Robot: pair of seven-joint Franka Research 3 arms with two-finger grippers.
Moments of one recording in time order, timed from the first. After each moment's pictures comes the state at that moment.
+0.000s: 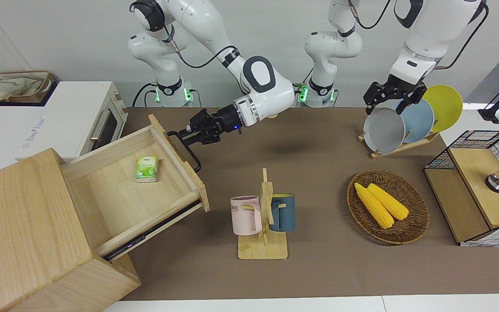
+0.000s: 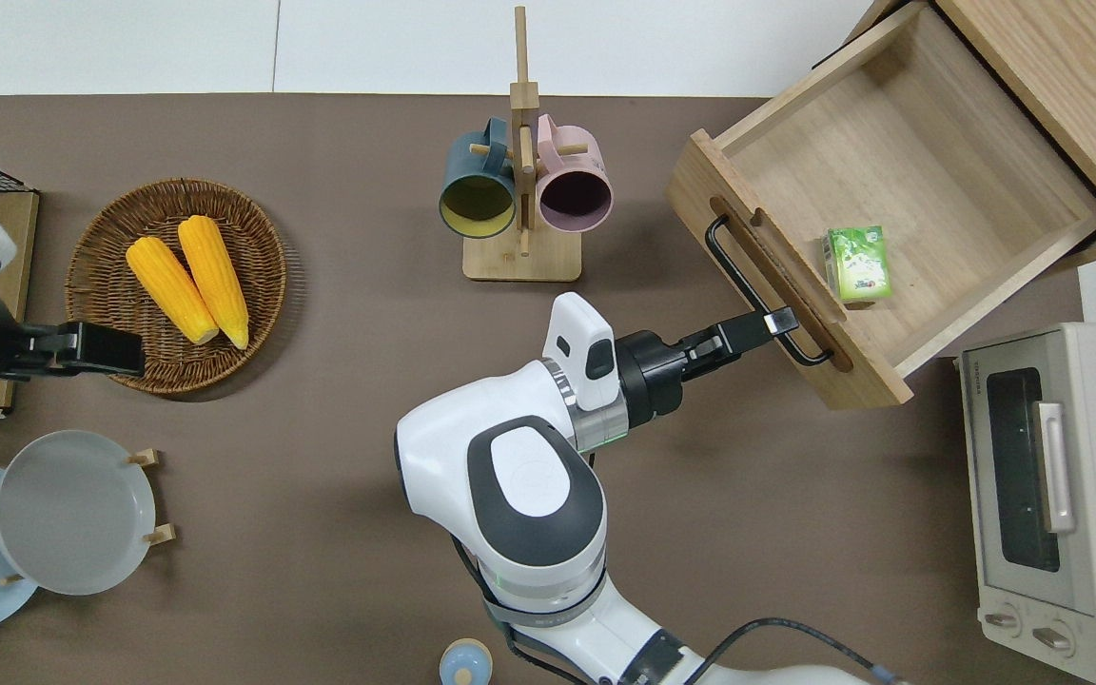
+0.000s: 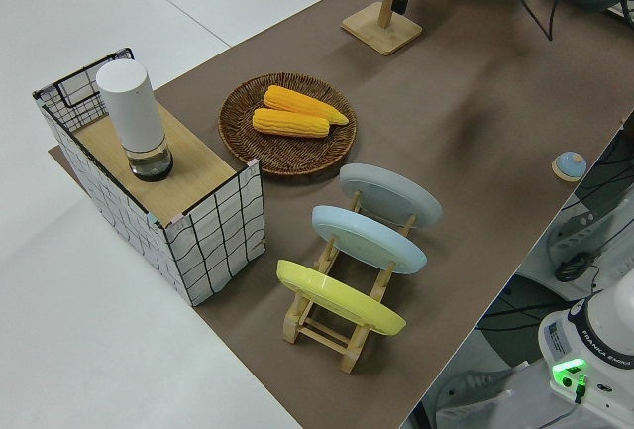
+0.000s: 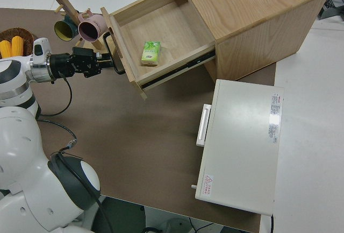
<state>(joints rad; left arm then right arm) -0.12 -0.03 0.08 -1.60 -0.02 1.57 -0.04 0.40 0.44 0.42 -1.60 -1.34 1.18 0.55</state>
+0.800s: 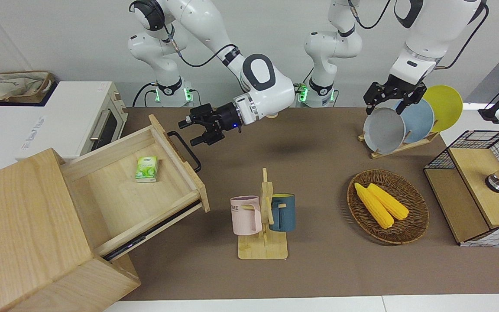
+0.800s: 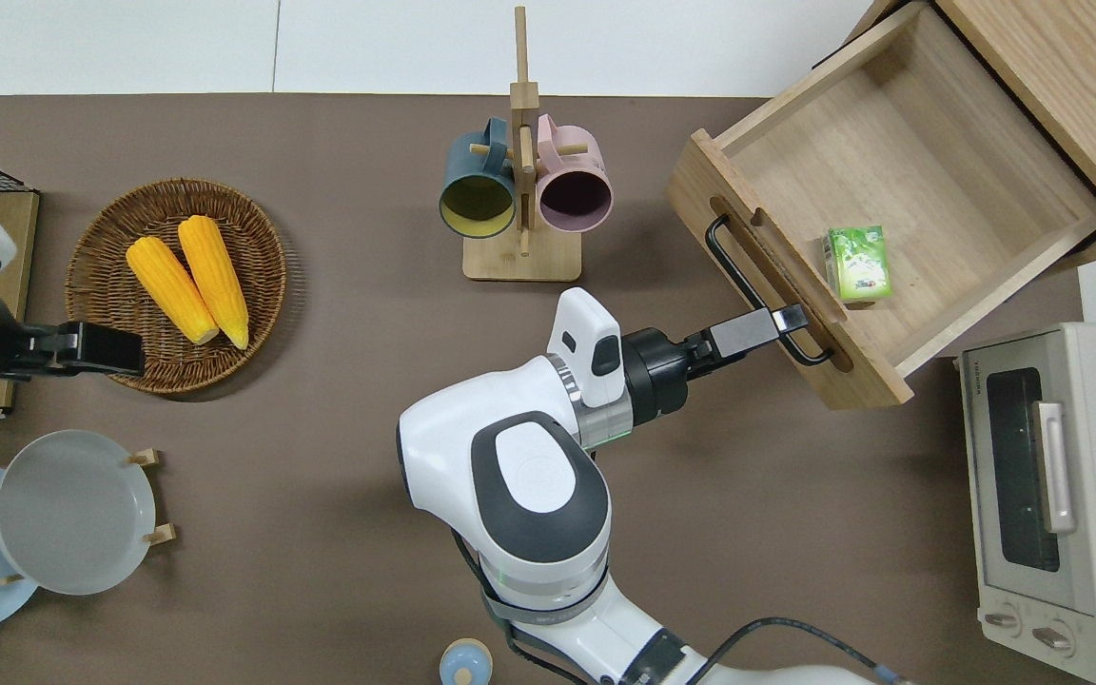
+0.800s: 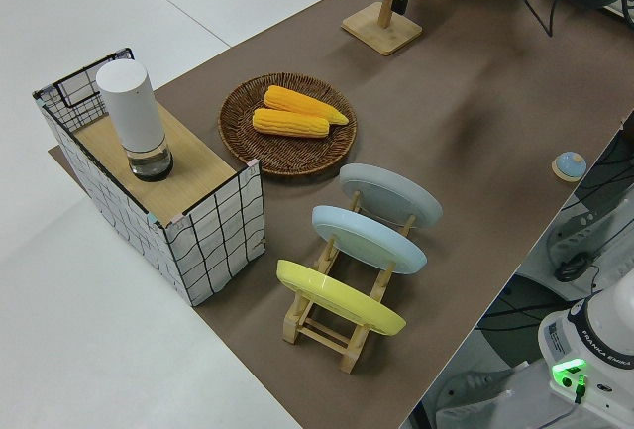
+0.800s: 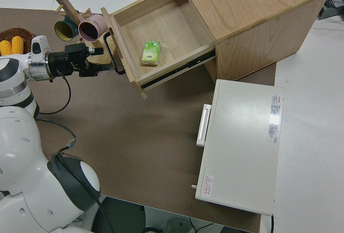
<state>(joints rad) -0.12 -0.03 0.08 -1.60 -0.02 1.57 -0.04 0.40 0.44 0.42 -1.59 -1.31 1.18 0.55</state>
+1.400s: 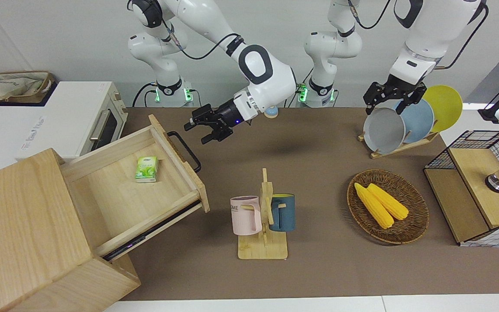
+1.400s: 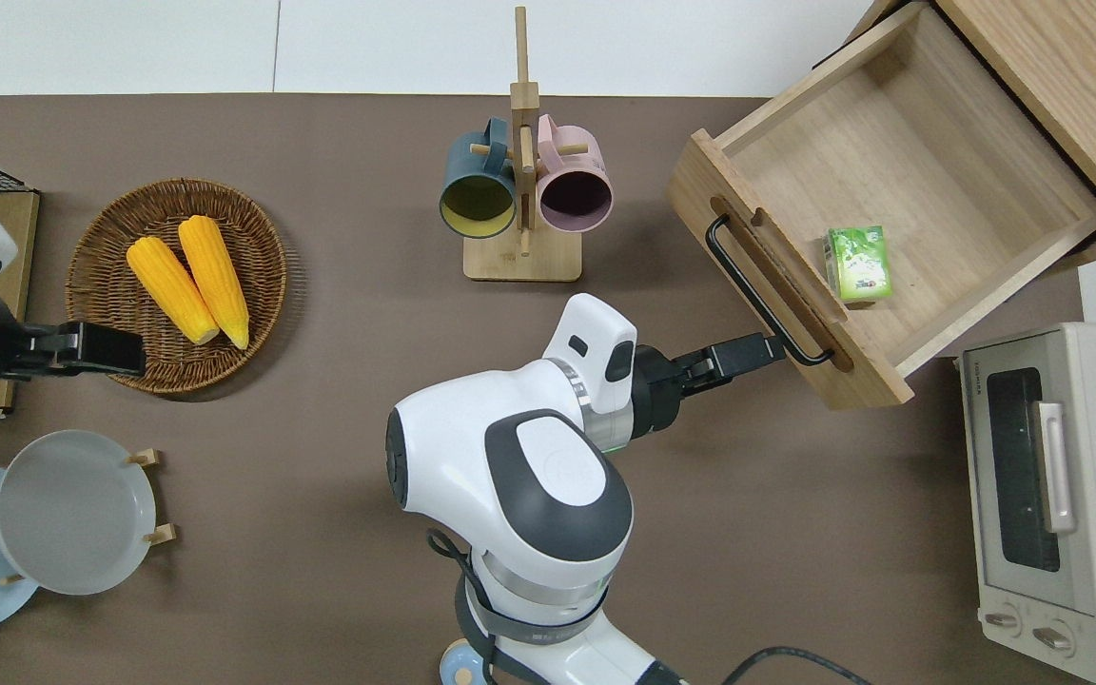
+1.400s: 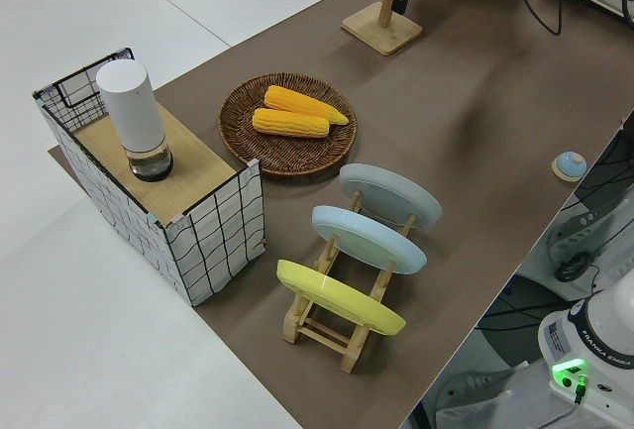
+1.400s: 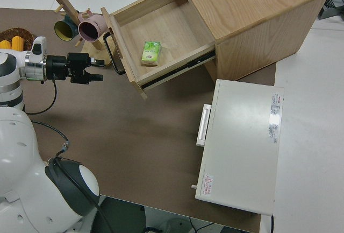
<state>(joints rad) -0.12 -0.03 0.08 -1.60 -0.02 1.57 -0.04 0.40 0.40 0.41 -1.55 -1.04 1.26 0.58</state>
